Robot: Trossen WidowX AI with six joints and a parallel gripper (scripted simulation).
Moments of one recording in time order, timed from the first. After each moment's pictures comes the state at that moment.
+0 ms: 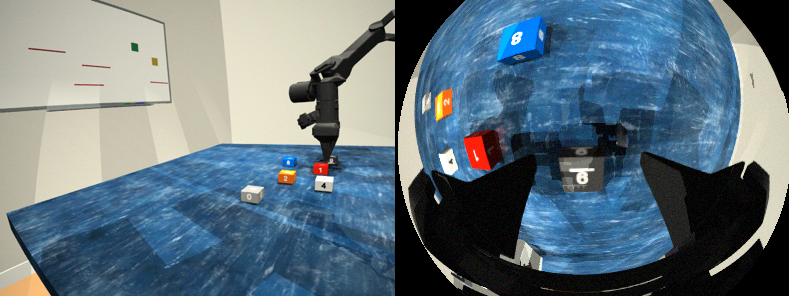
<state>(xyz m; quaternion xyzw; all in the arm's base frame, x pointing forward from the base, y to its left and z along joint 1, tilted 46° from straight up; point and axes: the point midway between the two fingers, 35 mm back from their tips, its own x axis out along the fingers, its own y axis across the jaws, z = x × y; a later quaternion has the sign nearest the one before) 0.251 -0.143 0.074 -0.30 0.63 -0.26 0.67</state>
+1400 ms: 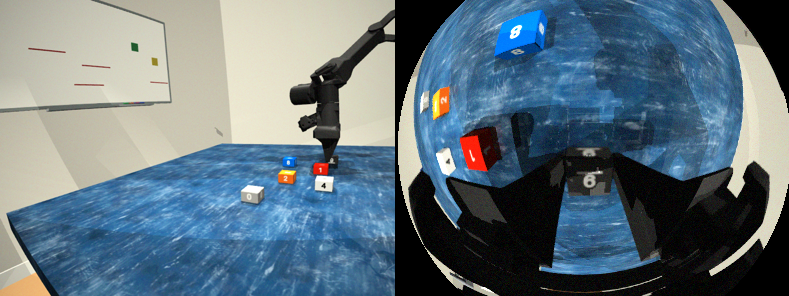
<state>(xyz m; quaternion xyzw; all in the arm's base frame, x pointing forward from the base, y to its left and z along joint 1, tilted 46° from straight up) 0.250 -0.147 0.069 -0.30 0.63 -0.25 0.67</state>
